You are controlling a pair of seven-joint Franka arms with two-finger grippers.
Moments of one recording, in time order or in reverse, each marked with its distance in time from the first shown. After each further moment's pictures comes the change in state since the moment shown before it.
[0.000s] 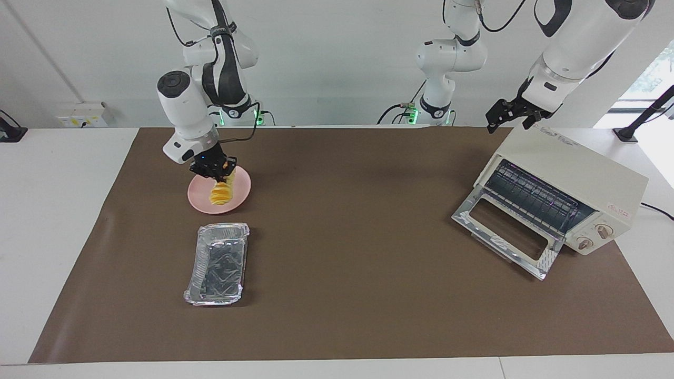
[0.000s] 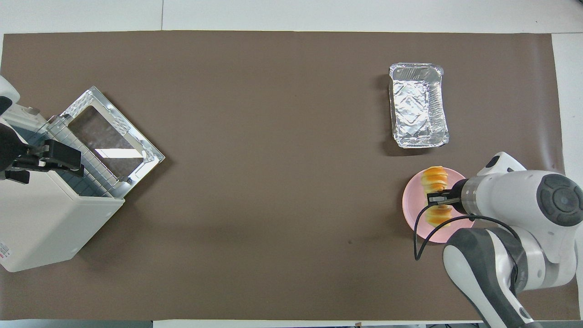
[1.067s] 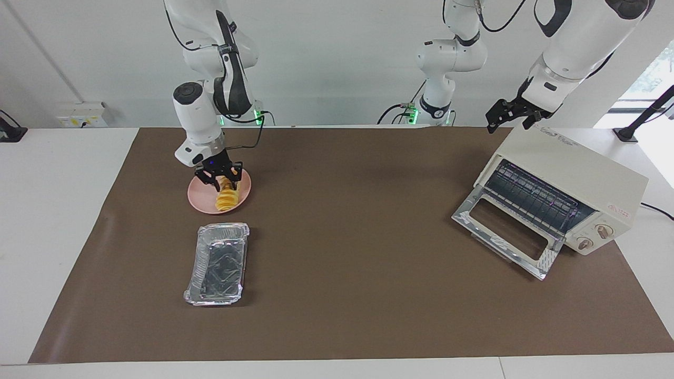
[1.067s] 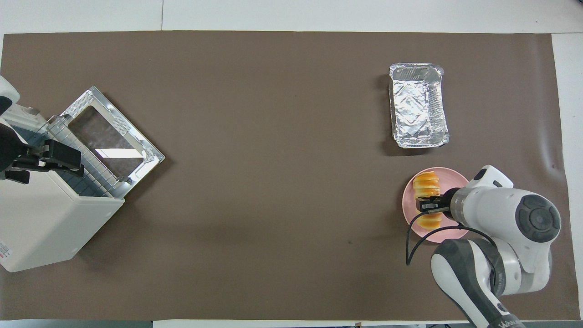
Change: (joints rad) left arm 0.000 0.000 0.000 0.000 0.000 0.000 0.000; right arm 0.000 0.043 0.000 -0.077 0.000 0.145 -0.016
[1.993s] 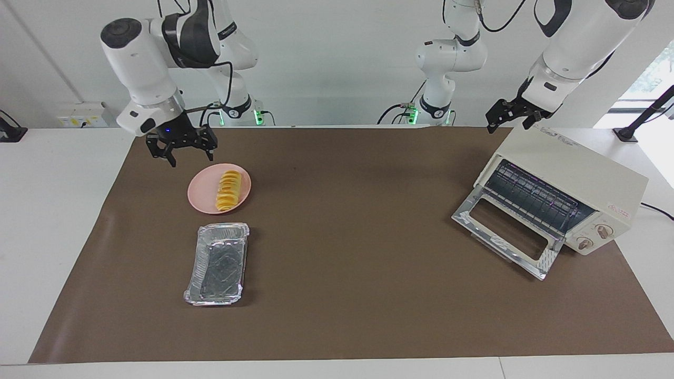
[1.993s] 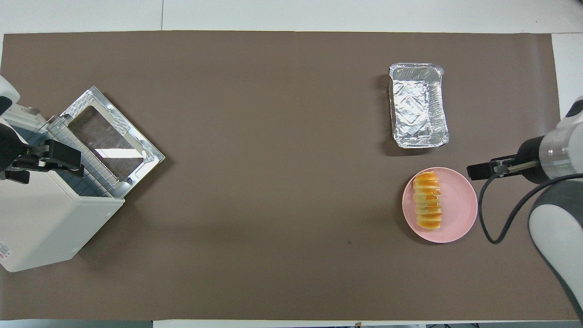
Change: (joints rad) left arm 0.000 0.000 0.000 0.000 0.000 0.000 0.000; right arm -0.087 -0.014 -0.004 0.598 0.000 -0.675 -0.155
